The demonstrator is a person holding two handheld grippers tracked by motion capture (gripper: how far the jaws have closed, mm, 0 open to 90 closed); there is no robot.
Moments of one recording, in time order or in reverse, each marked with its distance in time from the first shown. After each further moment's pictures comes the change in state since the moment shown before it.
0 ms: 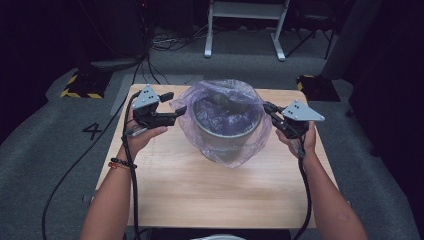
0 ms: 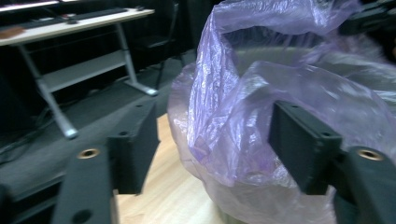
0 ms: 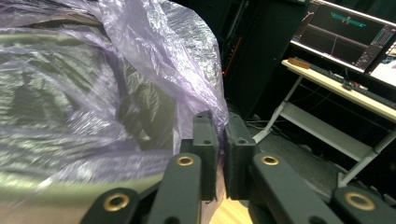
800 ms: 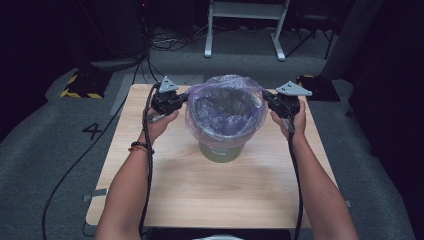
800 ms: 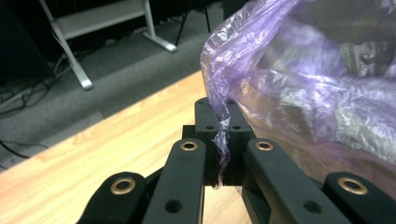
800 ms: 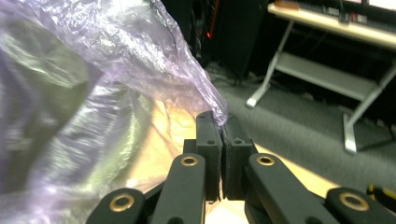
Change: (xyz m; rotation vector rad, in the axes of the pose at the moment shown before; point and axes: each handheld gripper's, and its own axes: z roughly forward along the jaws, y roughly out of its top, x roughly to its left) left arm 0.030 -0.017 0.080 0.195 0.082 -0.080; right arm -0.042 -0.019 0.068 0.152 -0.057 0.201
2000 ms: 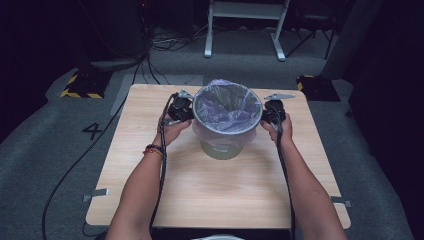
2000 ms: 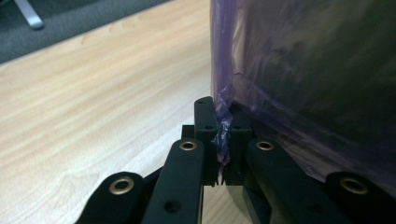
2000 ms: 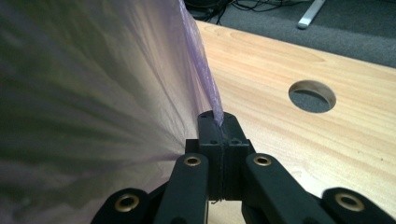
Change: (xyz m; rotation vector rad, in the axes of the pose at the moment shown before) left arm -0.012 -0.029 0.060 0.201 -0.105 -0.091; right arm 0.001 -0.054 0.055 0.261 0.169 0.221
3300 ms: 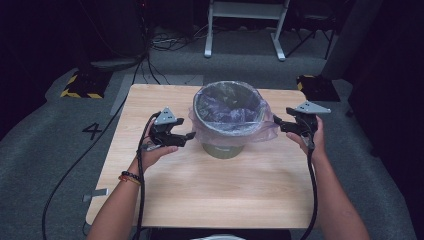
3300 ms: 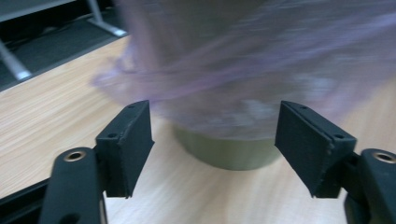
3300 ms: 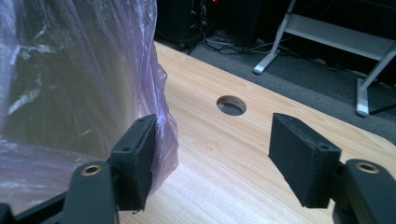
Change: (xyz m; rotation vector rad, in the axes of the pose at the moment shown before) left arm -0.042 -0.053 -0.084 -0.162 -0.092 0.163; right arm -0.025 -0.030 -0.090 -0.150 -0.130 -0.179
